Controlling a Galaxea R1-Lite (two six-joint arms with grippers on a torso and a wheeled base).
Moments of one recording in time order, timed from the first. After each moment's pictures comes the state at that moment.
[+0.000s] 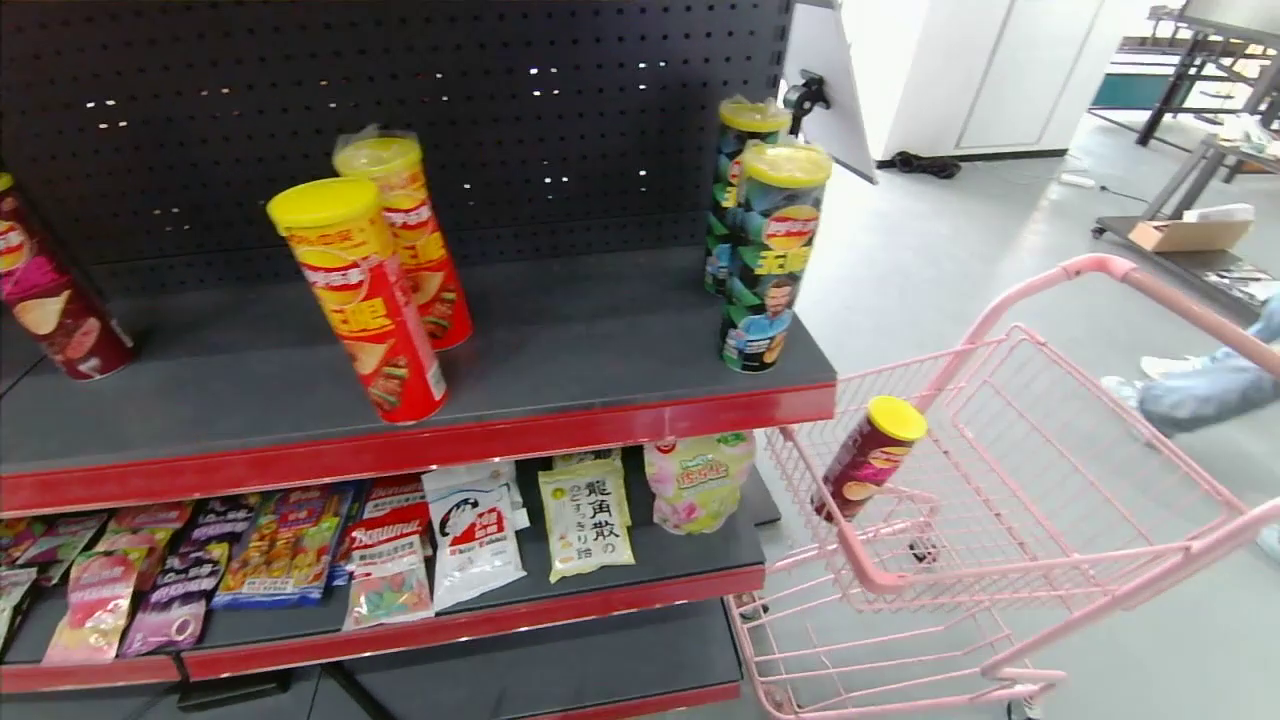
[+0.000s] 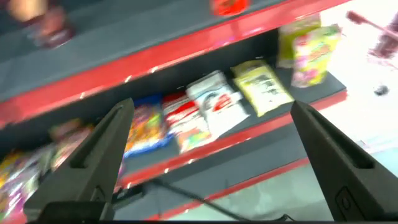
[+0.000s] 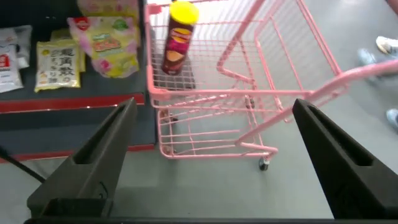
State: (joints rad) left arm -0.22 0.21 -0.36 0.25 0.06 0.20; right arm -0.04 0.38 -0.40 0.27 -0.02 -0.13
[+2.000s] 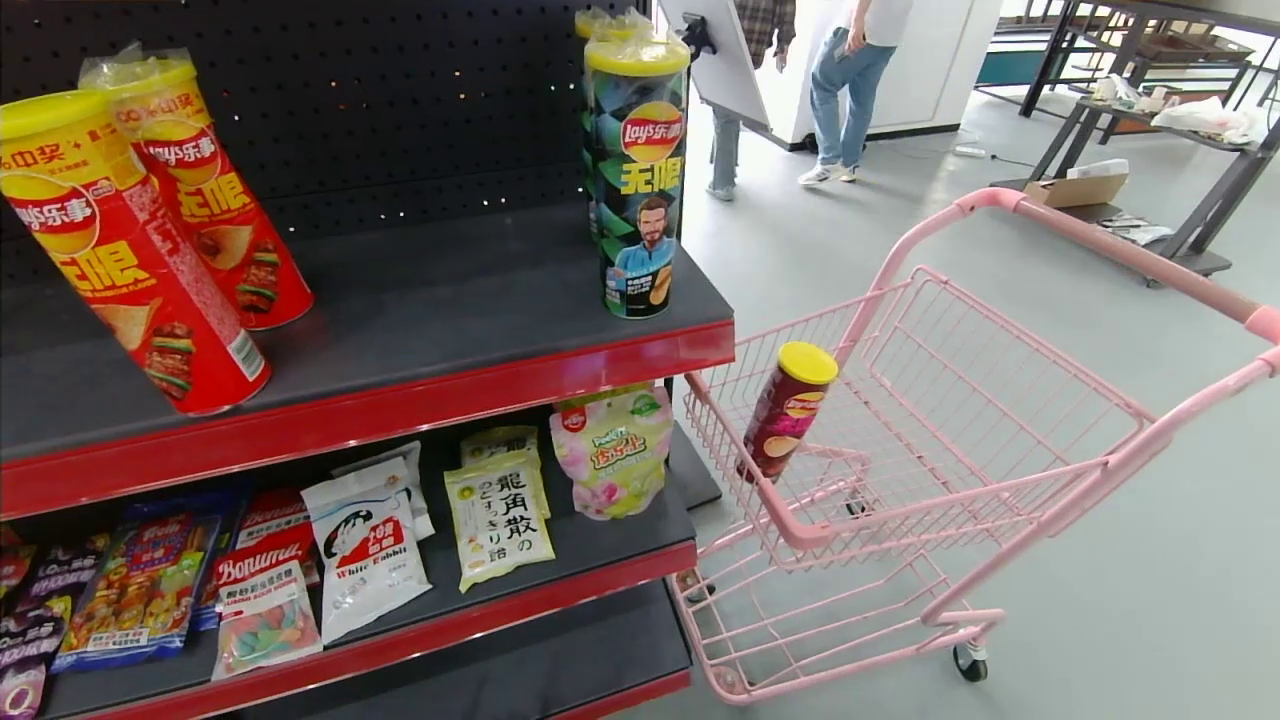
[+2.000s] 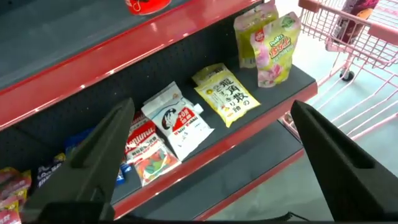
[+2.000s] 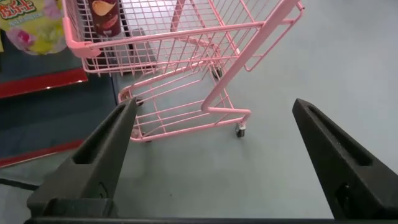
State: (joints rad) left arm -0.22 0.21 -0.36 0.25 0.06 0.22; right arm -0.05 0.37 -0.36 0.27 -0.06 -0.13
